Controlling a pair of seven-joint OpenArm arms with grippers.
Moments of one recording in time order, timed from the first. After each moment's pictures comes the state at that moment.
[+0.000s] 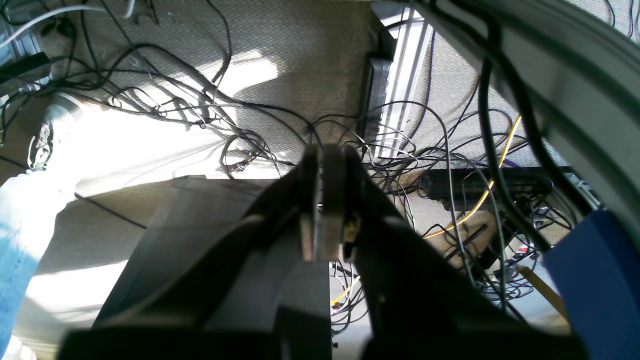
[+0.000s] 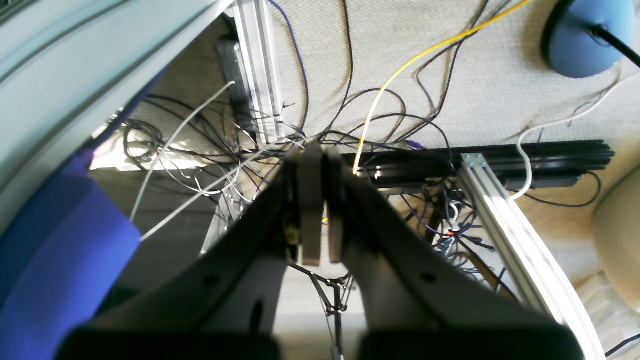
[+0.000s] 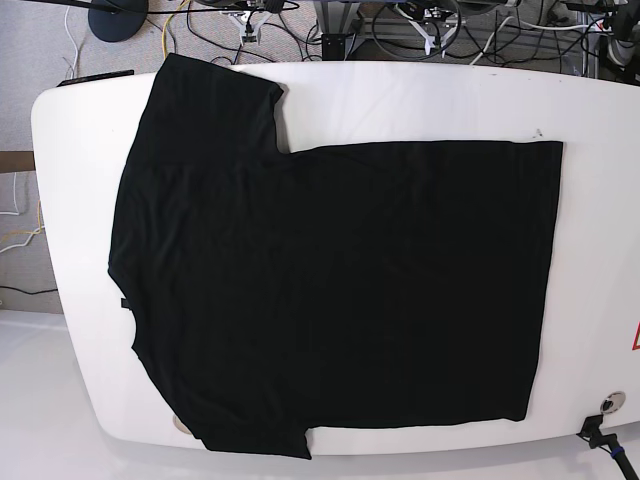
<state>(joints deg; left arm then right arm) -0.2 -2.2 -1.2 0.5 -0.7 -2.3 2.2 -1.1 -0.4 0.1 -1.2 2.1 0.6 -2.3</state>
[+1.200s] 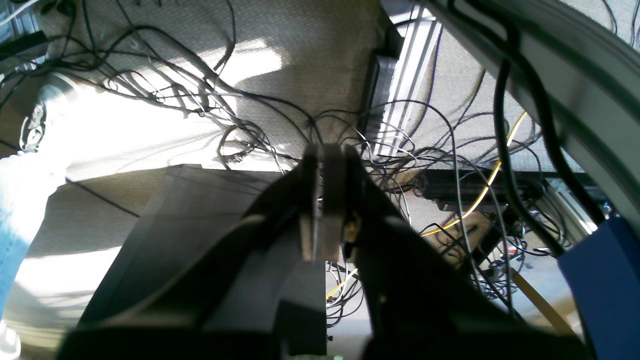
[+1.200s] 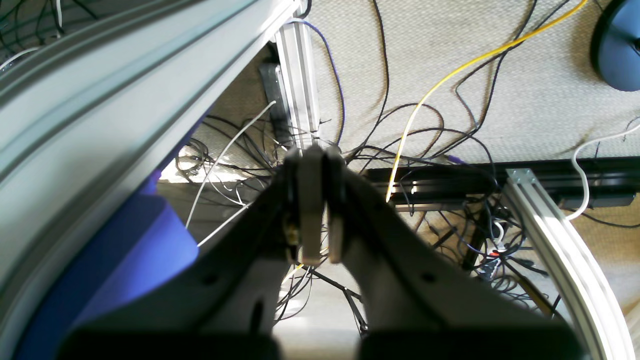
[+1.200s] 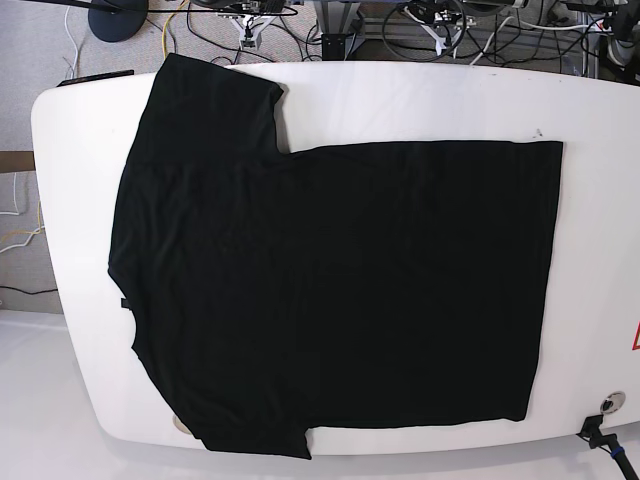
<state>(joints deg) 0.2 -4.1 -0.9 0.9 -4.3 -3.2 4.0 -1.3 0.1 -0.2 -0.2 6.7 7.1 -1.0</state>
